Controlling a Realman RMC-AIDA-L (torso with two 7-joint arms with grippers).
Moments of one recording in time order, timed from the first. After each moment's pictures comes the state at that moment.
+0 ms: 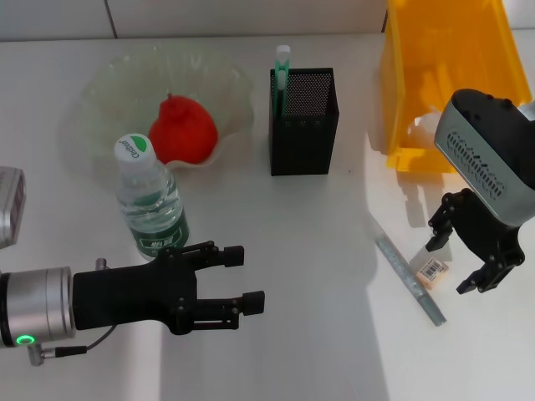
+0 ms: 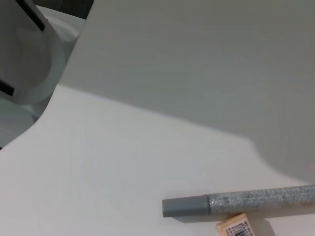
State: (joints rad) left arm -0.41 -2.08 0.87 0.41 1.86 1.66 -1.26; right arm 0.81 2.07 -1.26 -1.01 -2.74 -1.75 1.36
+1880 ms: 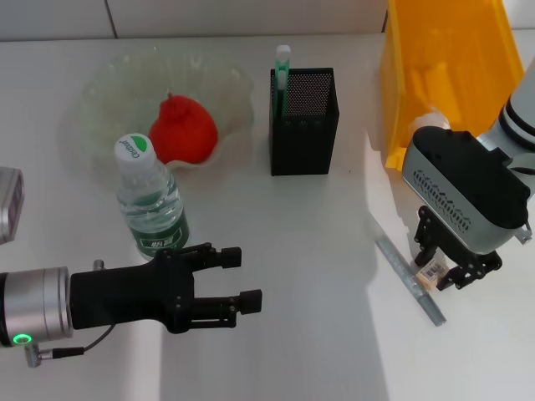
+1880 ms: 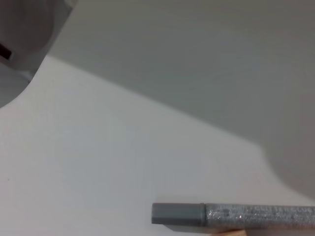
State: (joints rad) left arm -0.41 -2.07 0.87 0.41 1.86 1.66 -1.30; right arm 0.83 2.09 -1.42 -0.92 -2.72 -1.62 1.34
